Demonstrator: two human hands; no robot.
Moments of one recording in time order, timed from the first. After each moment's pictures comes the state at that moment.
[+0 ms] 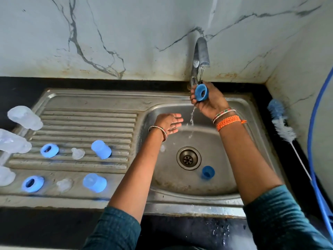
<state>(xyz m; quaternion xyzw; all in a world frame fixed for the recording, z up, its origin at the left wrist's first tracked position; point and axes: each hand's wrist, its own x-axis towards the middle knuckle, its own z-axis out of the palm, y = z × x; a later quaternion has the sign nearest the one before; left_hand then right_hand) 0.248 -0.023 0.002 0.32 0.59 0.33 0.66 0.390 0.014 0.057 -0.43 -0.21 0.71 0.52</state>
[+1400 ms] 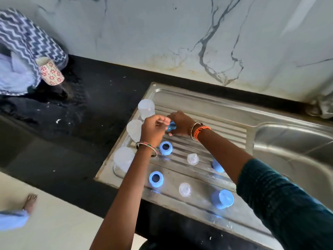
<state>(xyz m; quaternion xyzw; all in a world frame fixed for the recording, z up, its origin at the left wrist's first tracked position) -0.154 -0.100 0.015 0.40 0.69 0.50 0.34 -0.053 0.012 -0.025 -0.36 -0.91 0.20 -0.02</state>
